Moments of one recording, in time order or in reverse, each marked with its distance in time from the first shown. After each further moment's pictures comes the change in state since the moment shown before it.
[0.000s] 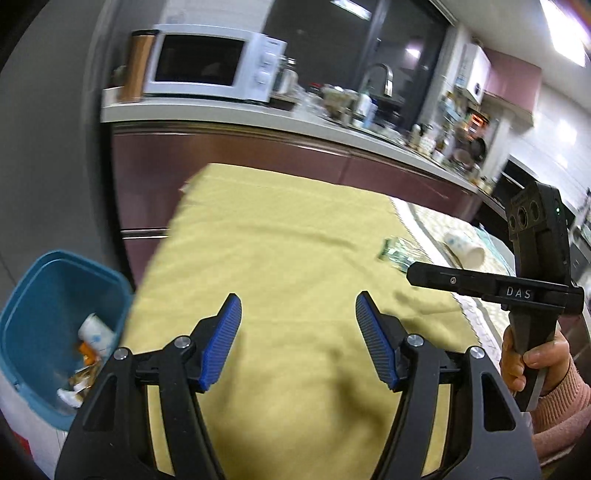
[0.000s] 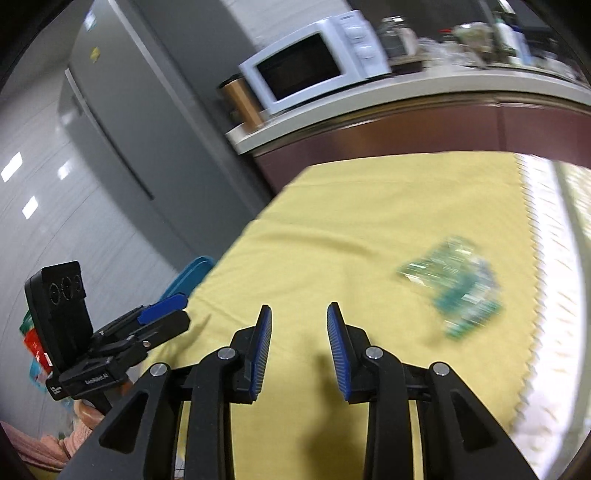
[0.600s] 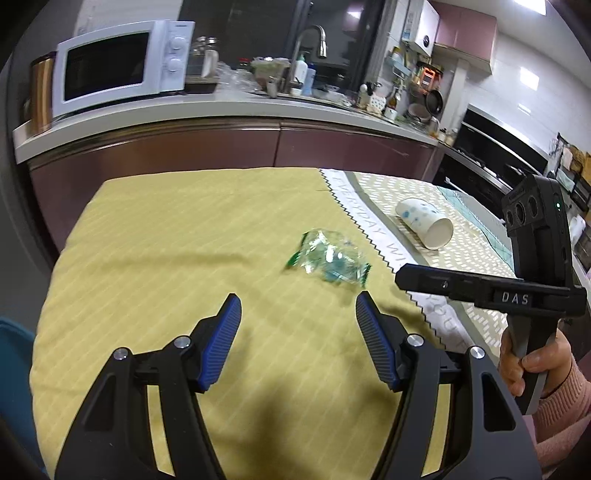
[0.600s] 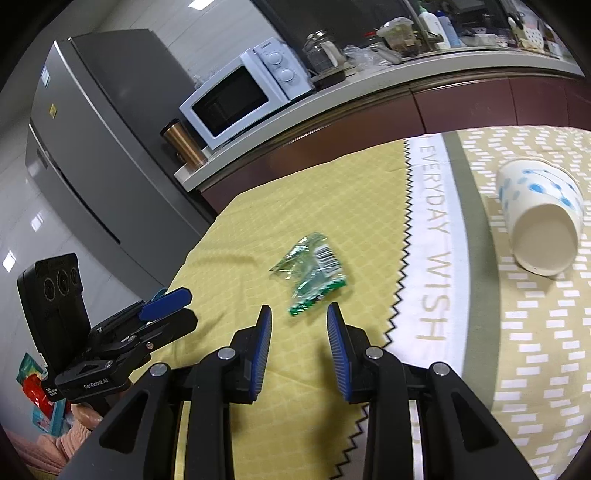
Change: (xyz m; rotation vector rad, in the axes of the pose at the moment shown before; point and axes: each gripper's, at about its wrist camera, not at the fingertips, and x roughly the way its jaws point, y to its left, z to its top) left arm 0.083 -0.099 0.031 0.174 0.105 -0.113; right arm -0.056 -0.080 -0.024 0.159 -0.087 -0.083
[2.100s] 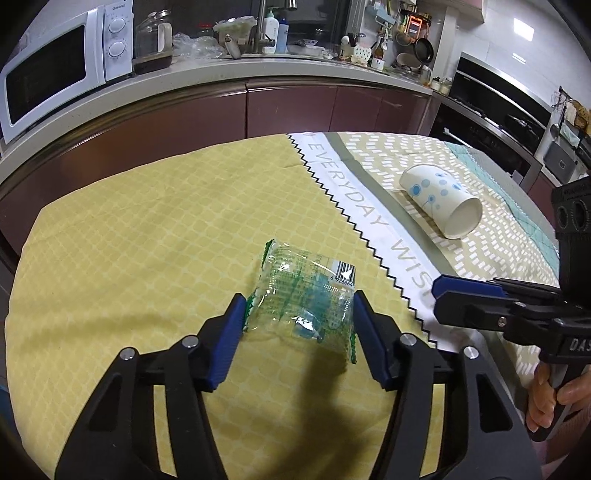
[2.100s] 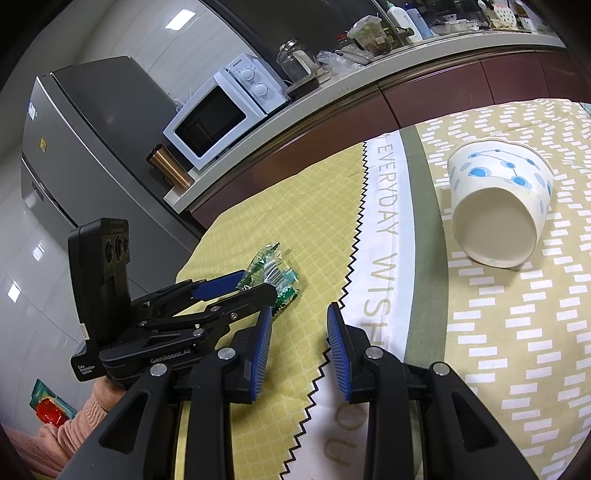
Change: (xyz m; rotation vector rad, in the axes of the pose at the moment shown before) left arm 0.099 -0.046 0.039 0.110 0.169 0.002; right arm -0.014 -0.035 0.003 0.090 -0.033 0.015
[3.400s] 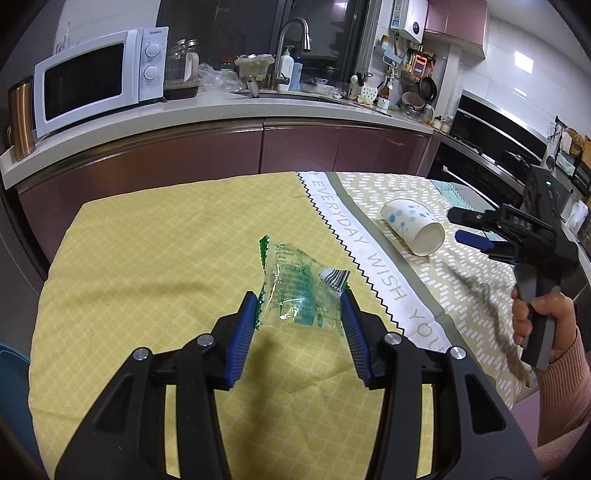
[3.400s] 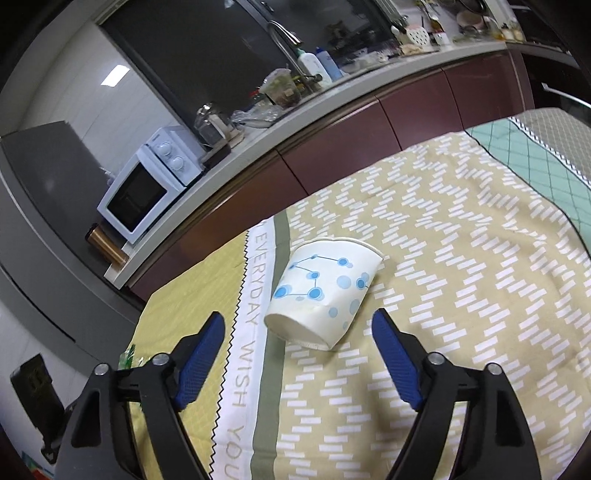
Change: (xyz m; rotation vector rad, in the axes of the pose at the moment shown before) left arm -0.083 0.009 -0.031 -0.056 -0.144 0.006; right arm -0.064 -0.072 0.044 0.171 -0.188 -0.246
